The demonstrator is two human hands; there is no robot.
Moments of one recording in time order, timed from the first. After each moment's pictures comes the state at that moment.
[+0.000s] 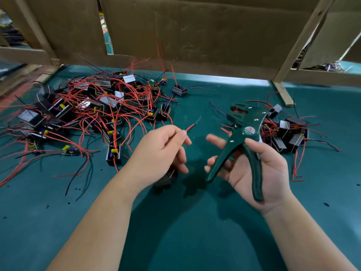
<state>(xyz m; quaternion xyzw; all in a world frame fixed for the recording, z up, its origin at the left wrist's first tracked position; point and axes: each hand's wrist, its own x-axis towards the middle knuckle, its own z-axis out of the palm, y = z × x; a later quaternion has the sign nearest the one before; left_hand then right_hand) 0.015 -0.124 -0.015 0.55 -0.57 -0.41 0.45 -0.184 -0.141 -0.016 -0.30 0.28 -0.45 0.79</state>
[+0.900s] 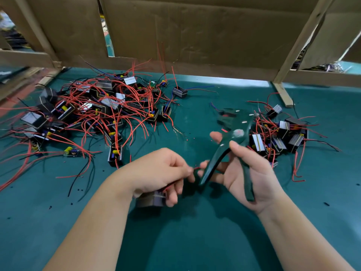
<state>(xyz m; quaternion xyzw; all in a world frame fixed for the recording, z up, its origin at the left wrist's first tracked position) 0.016 -0.116 -0.012 0.56 -0.54 -0.58 0.25 -0.175 -0.139 -0.020 -0.33 0.30 -0.43 0.78</state>
